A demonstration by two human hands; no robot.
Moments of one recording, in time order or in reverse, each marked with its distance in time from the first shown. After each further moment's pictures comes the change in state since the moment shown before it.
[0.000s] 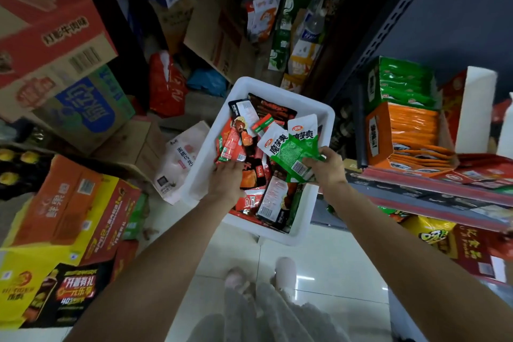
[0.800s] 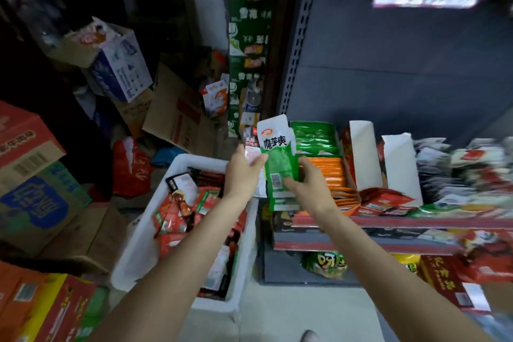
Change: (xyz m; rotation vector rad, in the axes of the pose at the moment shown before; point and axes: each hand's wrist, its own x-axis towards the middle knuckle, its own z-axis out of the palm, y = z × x) left_hand -0.001 0.217 -0.131 -0.930 0.496 0.122; right_hand -0.032 -0.063 -0.152 0.030 -0.055 -0.524
